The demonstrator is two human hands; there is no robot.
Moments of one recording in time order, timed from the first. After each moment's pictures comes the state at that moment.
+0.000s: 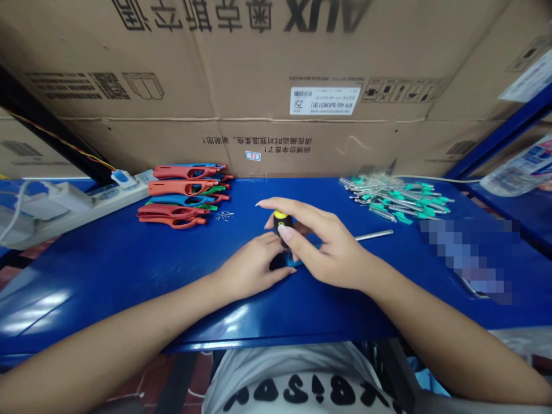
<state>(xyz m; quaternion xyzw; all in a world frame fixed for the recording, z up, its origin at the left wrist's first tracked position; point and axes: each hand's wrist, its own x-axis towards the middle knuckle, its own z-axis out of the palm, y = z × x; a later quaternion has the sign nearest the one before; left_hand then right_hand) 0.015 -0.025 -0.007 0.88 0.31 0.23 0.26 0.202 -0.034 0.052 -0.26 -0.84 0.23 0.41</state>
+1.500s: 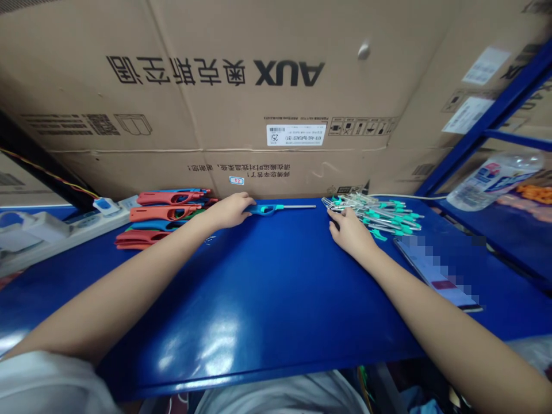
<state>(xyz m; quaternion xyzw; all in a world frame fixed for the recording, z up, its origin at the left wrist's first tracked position) 0.001 0.141 0.025 0.90 0.44 0.02 0.01 0.333 0.055 -0.022 -0.69 -0.71 -0.03 0.16</state>
